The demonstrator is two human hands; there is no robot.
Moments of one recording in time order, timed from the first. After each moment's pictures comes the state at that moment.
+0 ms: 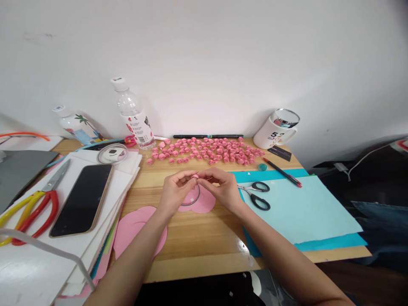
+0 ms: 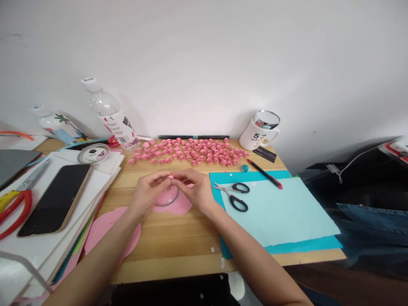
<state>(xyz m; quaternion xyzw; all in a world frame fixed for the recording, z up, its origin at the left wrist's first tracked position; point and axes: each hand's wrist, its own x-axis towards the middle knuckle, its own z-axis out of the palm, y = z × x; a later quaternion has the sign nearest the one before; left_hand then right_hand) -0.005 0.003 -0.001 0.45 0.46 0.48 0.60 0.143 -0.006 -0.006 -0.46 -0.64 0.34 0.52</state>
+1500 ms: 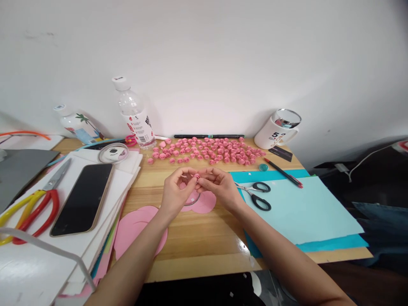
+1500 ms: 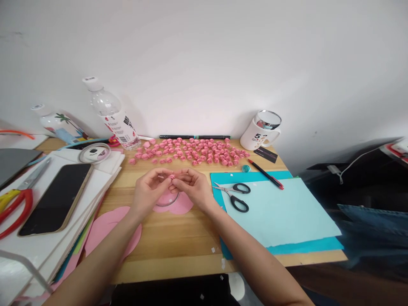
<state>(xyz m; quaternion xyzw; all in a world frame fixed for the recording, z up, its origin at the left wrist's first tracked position) -0.003 0.001 0.007 0.58 0.49 0.48 0.43 0.138 -0.005 -0.002 -0.40 -0.42 0.64 0.50</state>
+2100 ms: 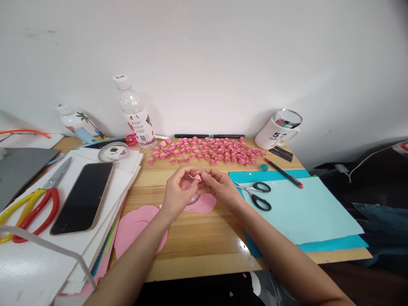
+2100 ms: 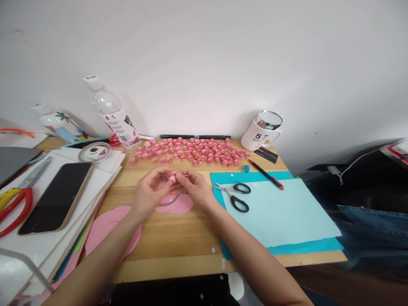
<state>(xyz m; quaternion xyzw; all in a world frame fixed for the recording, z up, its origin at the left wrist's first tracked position) -0.001 -0.002 0.004 0.60 0.45 0.49 0.44 0.137 -0.002 -0.010 -0.39 -0.37 0.69 0.48</state>
